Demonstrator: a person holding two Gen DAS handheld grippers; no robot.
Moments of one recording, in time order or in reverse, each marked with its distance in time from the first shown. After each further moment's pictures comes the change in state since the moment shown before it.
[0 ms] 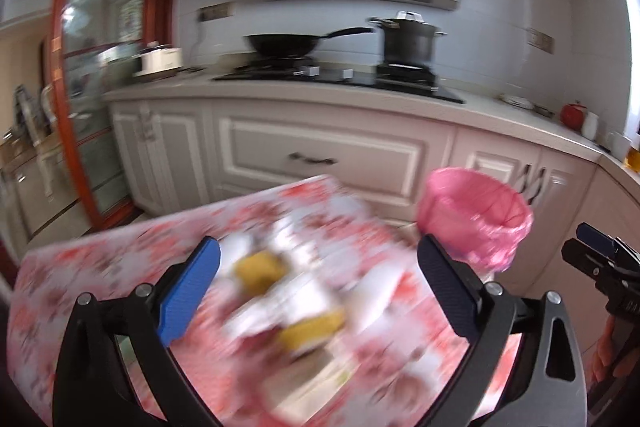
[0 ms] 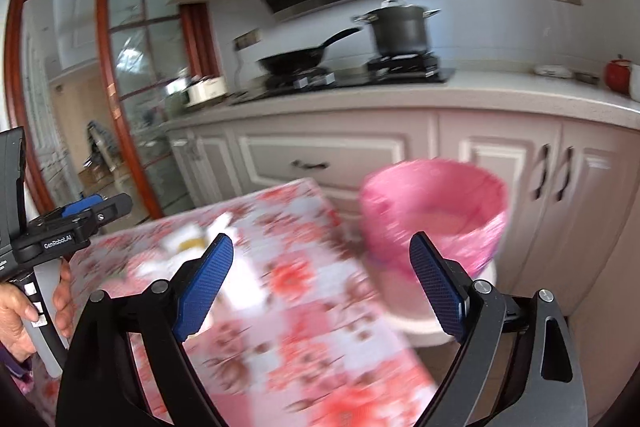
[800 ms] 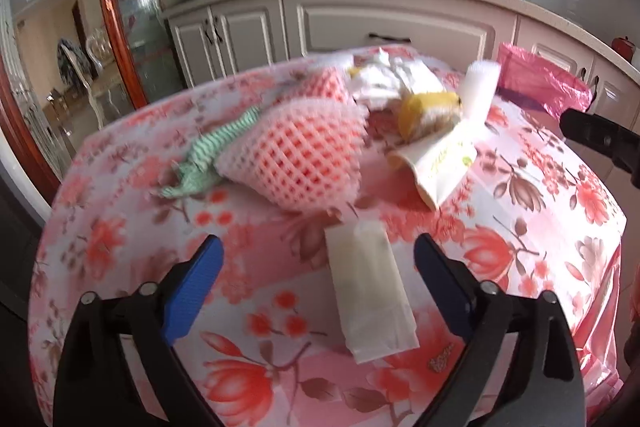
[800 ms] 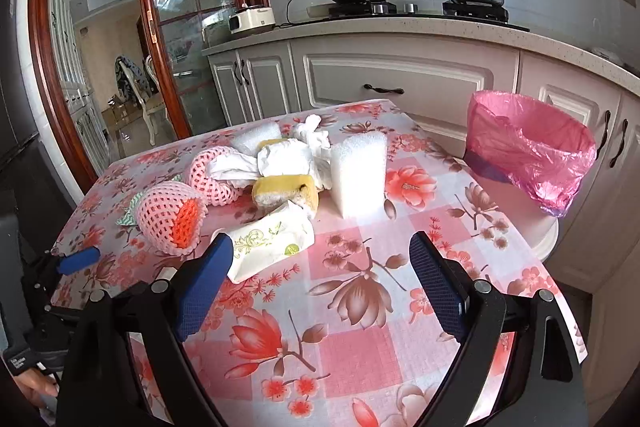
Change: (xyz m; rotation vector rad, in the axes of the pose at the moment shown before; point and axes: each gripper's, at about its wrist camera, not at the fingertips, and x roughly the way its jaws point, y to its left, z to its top) left arm -0.037 0.069 -0.159 -0.005 0.297 0.185; right arm 0.034 0.116 -0.080 -0.087 0.185 0.048
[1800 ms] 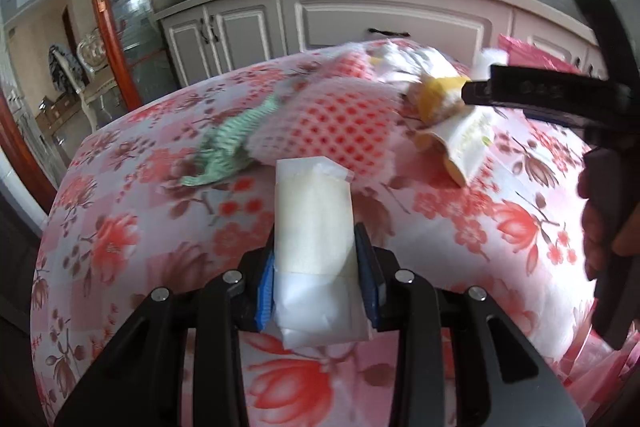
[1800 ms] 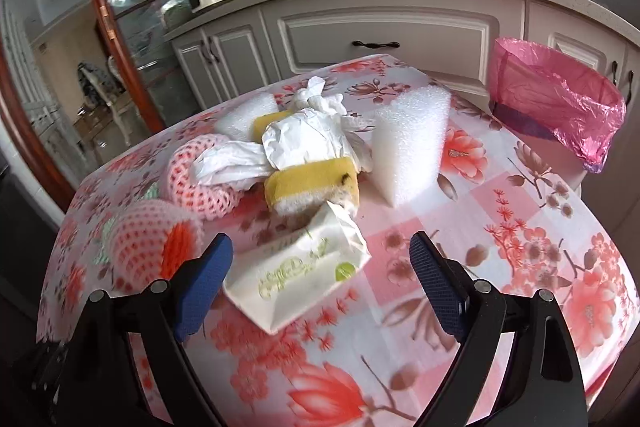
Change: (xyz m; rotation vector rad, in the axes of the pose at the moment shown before) left arm 0.004 0.036 -0.013 0.017 -0.018 -0.017; right arm 0.096 0.052 0.017 0.148 0.128 -0.100
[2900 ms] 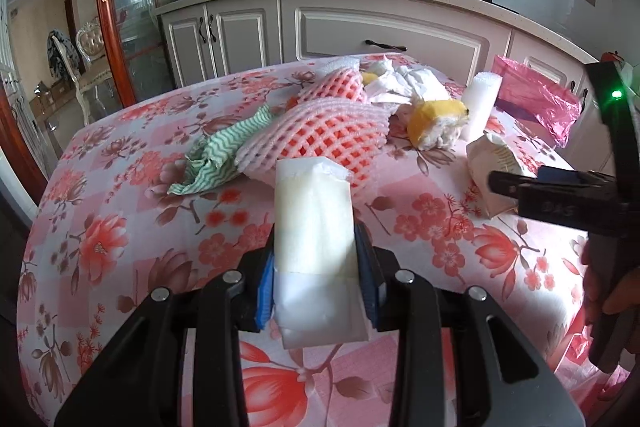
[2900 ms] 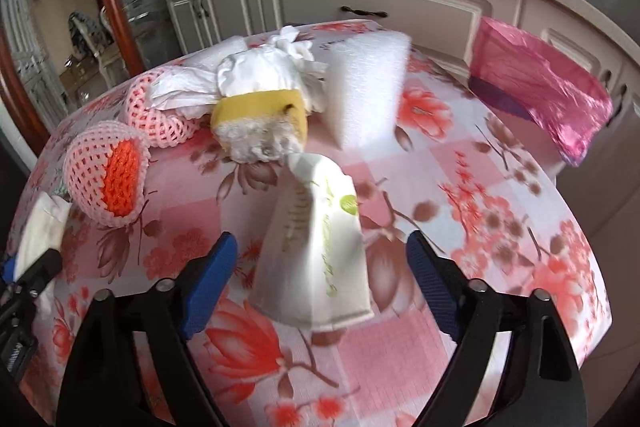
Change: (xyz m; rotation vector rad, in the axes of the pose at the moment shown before) left arm -0.007 -0.007 0.009 -0.050 -0.022 -0.043; right arm -0.002 -0.033 -0.029 -0.145 0.110 -0.059
